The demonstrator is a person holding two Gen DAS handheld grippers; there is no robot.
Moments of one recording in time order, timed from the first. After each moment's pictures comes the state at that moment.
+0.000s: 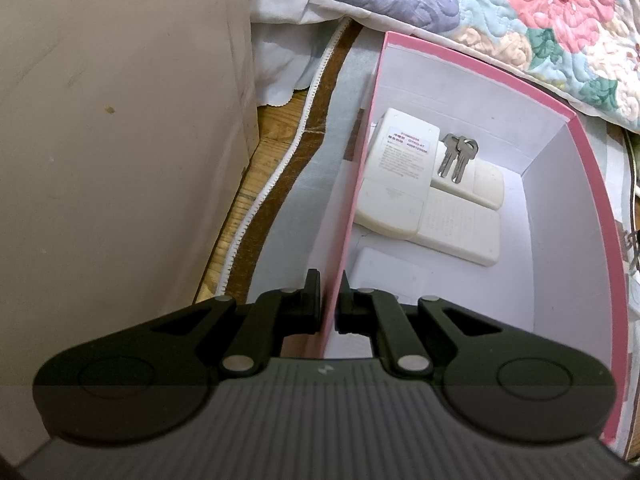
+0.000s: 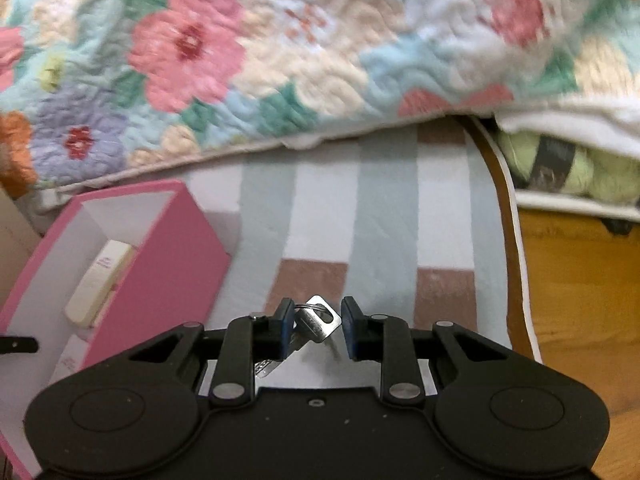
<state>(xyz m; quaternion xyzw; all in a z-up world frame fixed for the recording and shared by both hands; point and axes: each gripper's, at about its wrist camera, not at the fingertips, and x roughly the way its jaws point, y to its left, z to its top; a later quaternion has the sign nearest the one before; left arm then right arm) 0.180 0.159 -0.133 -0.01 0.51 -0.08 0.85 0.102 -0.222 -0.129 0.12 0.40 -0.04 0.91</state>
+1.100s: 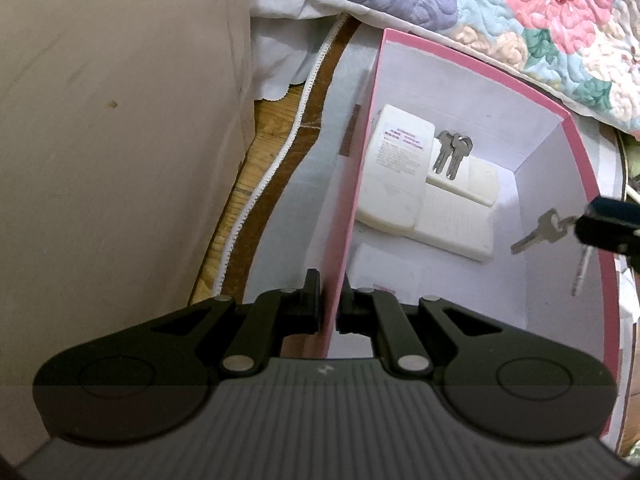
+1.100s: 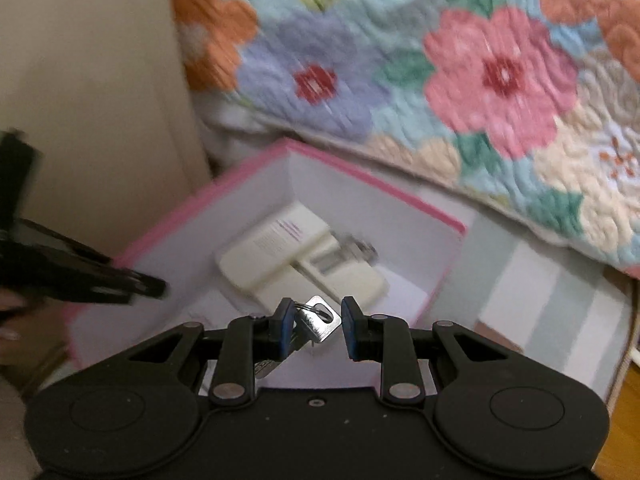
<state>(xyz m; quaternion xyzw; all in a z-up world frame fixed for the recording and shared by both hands) 0.182 0.165 -0.132 -0.02 0.52 -0.09 0.85 0.147 -0.060 -0.091 -0.06 0.44 0.13 0.89</state>
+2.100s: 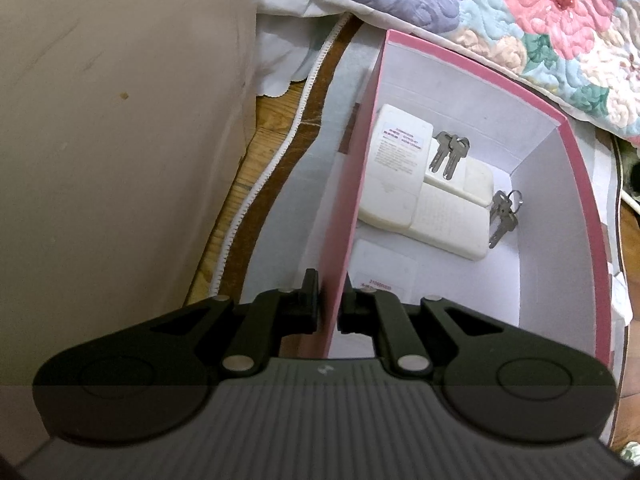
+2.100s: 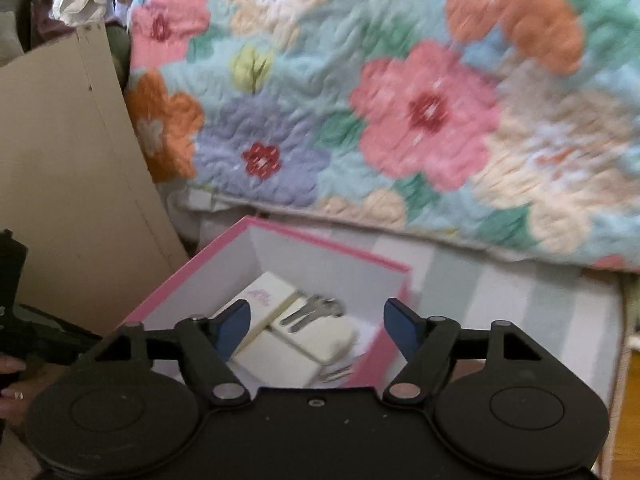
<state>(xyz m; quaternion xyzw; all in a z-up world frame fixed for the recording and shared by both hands) 0.179 0.168 -0.130 -0.03 0.53 -0.09 0.84 0.131 -0.115 -0.070 0.03 0.34 0.12 0.93</state>
